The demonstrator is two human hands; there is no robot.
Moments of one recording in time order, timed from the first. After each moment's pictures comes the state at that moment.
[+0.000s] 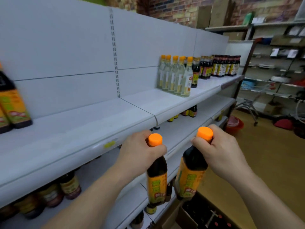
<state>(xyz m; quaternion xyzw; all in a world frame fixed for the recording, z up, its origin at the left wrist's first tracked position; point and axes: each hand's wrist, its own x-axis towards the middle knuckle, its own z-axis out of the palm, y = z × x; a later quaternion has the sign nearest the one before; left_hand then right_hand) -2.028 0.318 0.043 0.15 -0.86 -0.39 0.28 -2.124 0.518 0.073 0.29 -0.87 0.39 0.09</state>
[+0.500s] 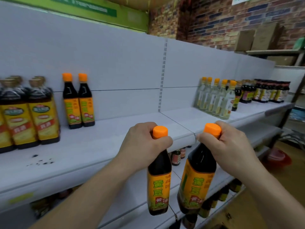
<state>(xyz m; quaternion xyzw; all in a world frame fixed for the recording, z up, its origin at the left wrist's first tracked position) -1.911 0.264 0.111 0.20 -0.82 -0.37 0.37 -2.052 0.435 0.137 0.42 -0.81 0.41 0.08</state>
